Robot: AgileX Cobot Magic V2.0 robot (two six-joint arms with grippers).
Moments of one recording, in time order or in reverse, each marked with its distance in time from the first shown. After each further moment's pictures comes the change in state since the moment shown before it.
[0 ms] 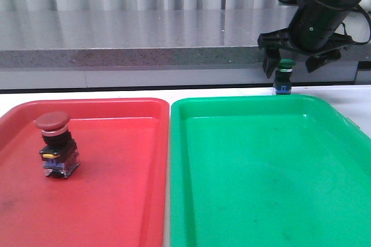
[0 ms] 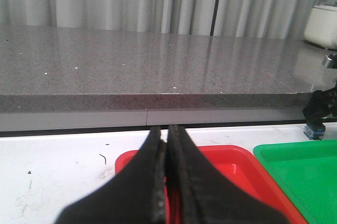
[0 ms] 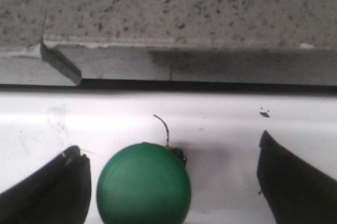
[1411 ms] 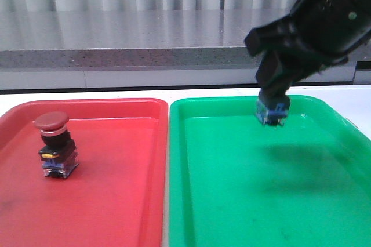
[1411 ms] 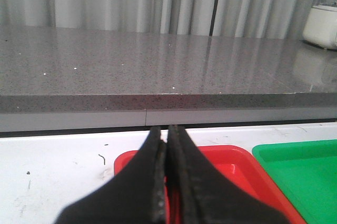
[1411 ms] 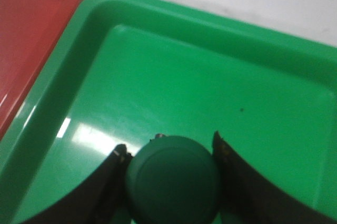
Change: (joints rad) left arm 0.000 0.000 0.000 0.000 0.000 0.000; right arm 0.320 -0.633 0.798 0.002 -0.195 -0.030
